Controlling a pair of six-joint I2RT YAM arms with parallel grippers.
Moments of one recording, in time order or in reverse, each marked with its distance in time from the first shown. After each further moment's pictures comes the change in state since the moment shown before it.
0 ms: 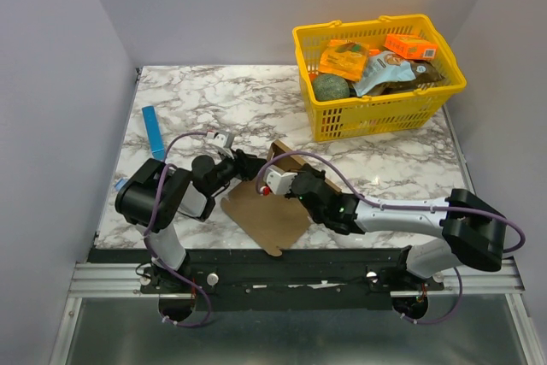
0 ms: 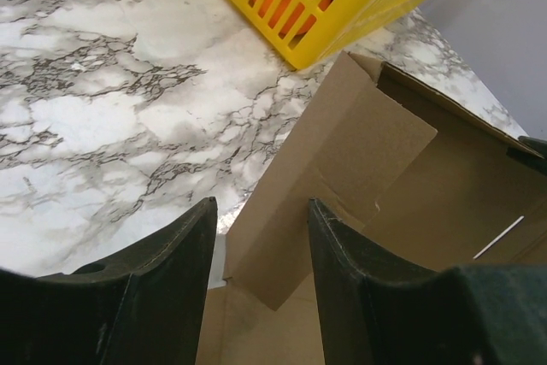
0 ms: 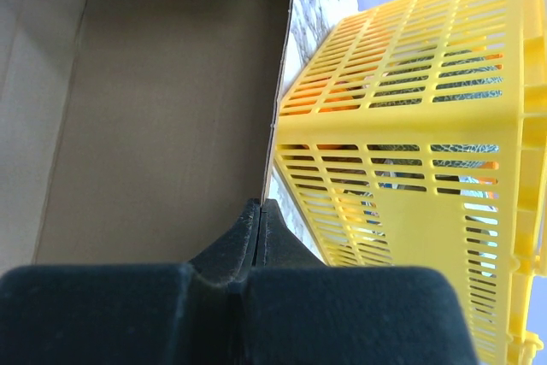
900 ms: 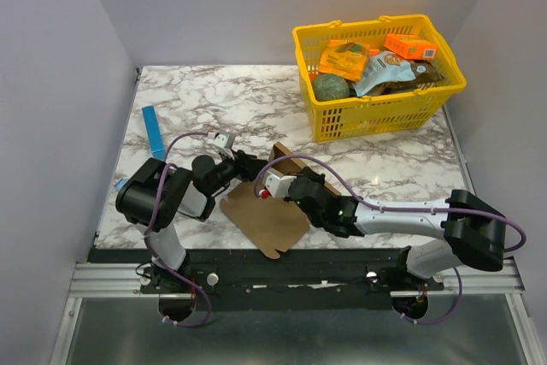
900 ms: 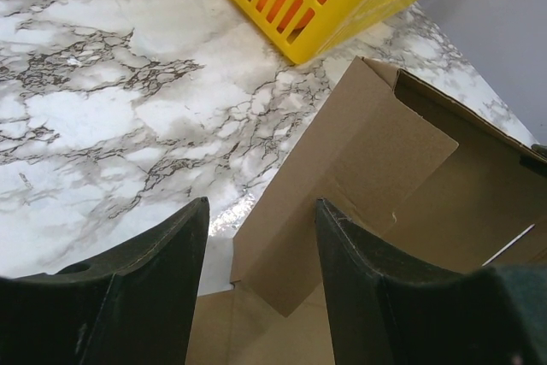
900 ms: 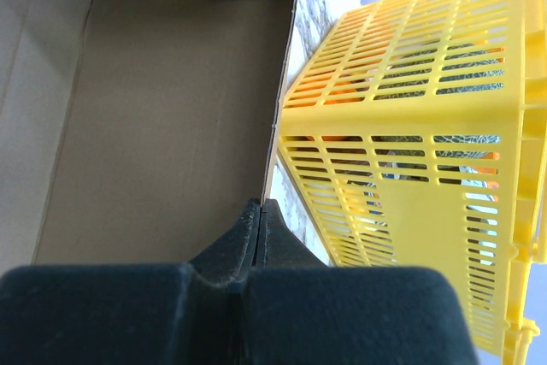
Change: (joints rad) left arm 0.000 0.004 -0.008 0.005 0.010 0.004; right arm 0.044 -0.003 0.009 -0.048 0.048 0.040
